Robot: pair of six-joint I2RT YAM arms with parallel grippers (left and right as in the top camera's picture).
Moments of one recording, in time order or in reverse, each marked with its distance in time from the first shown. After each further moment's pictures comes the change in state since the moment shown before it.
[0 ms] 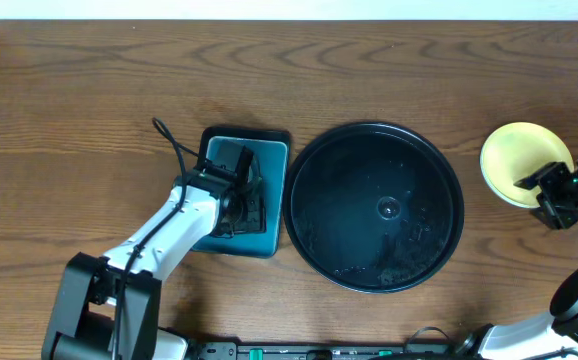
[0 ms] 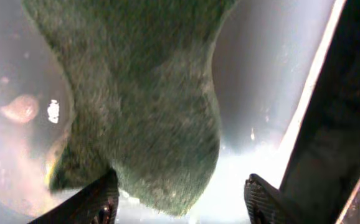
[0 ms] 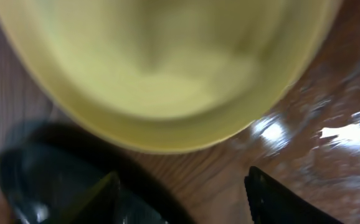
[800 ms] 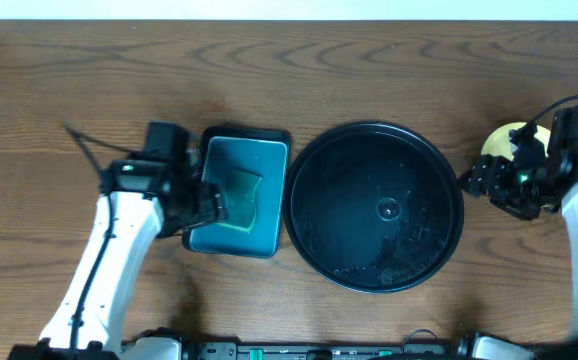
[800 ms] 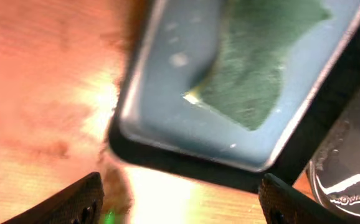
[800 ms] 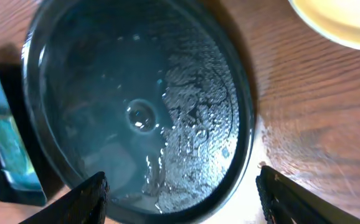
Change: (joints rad) left arm 0.272 -0.222 0.163 -0.406 -0.007 0.025; right arm 0.361 -0.390 -0.003 -0.248 0.031 -0.237
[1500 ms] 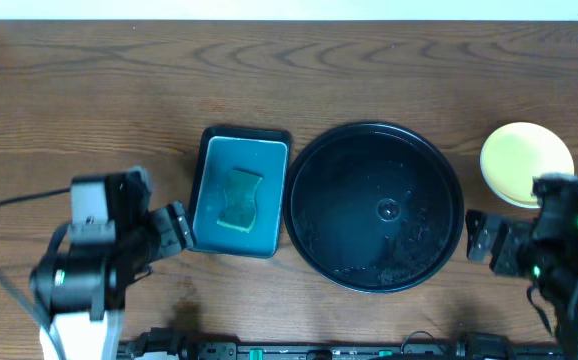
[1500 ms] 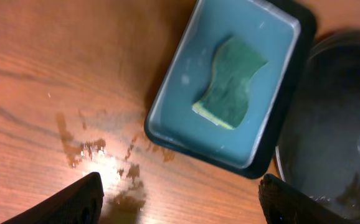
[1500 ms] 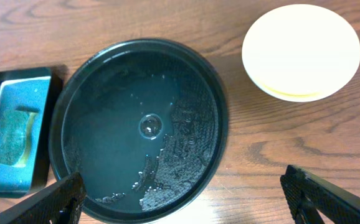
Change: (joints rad) left arm 0.125 -0.488 0.001 -0.095 0.000 0.056; right arm 0.148 -0.640 -0.008 -0.105 0.200 -0.007
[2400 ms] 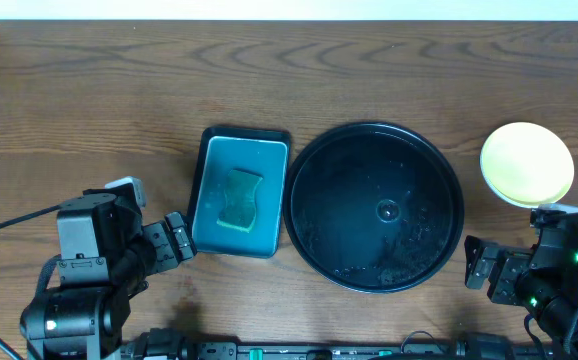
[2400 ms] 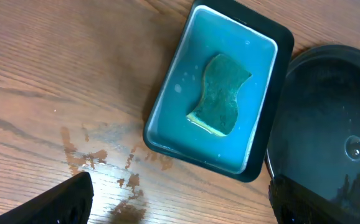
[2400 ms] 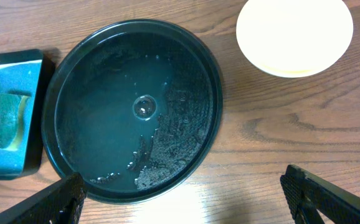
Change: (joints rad) left arm 0.000 -0.094 0.000 0.000 0.000 0.018; right arm 0.000 -0.090 -0.042 -0.081 0.017 0.000
